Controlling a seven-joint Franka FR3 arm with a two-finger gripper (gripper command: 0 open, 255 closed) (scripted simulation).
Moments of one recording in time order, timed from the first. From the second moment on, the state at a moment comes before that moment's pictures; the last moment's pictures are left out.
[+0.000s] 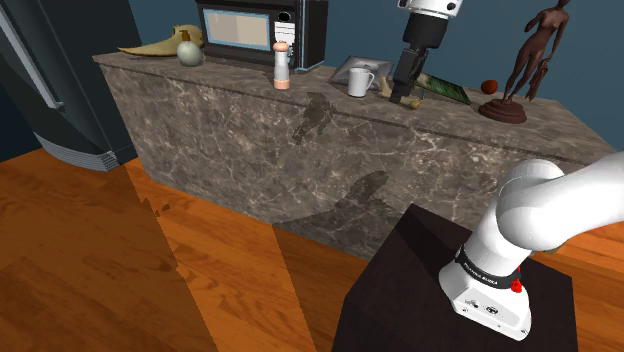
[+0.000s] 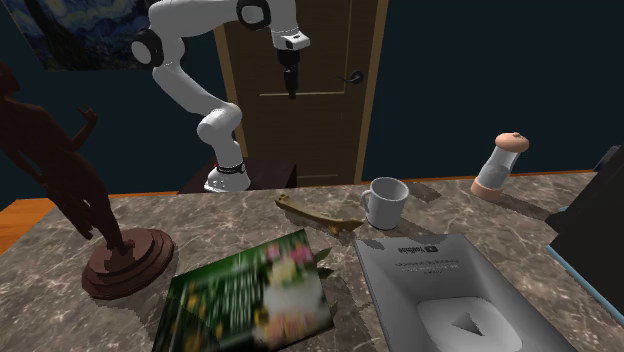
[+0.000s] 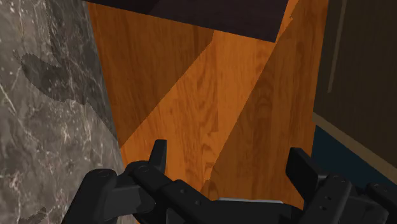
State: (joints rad) arm -0.01 -0.79 -0.01 -2.29 0.10 1.57 -0.13
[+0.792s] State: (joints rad) arm -0.09 -0.61 -0.16 -2.25 0.03 1.75 -0.23
